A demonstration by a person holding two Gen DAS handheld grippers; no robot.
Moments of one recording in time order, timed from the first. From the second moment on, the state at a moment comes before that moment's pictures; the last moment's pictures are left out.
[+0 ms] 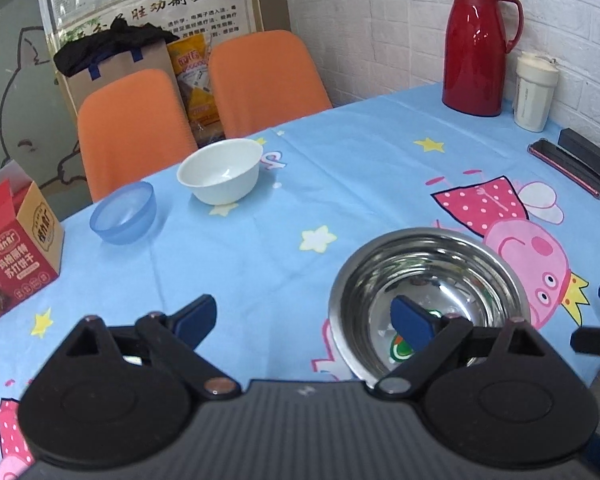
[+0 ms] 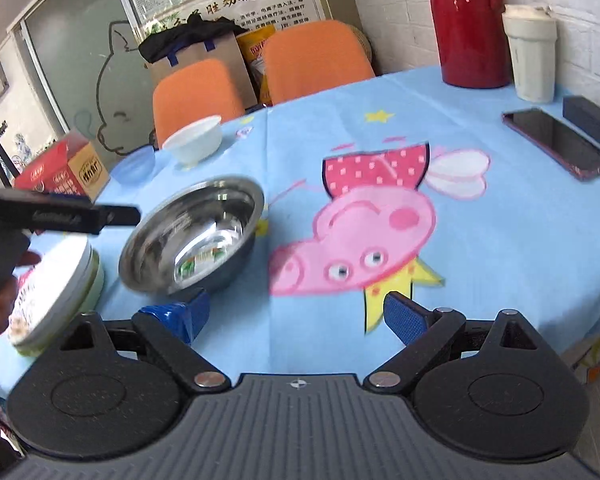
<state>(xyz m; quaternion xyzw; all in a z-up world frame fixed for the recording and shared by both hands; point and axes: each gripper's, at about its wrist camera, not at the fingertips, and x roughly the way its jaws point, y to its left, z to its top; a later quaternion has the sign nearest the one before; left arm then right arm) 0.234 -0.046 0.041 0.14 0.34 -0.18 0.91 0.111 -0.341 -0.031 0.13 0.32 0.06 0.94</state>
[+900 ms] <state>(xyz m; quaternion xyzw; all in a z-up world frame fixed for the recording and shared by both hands) 0.559 -0.035 0.013 0.10 0.43 -0.19 0.87 0.456 -0.201 -0.018 -0.11 0.38 0.25 0.88</state>
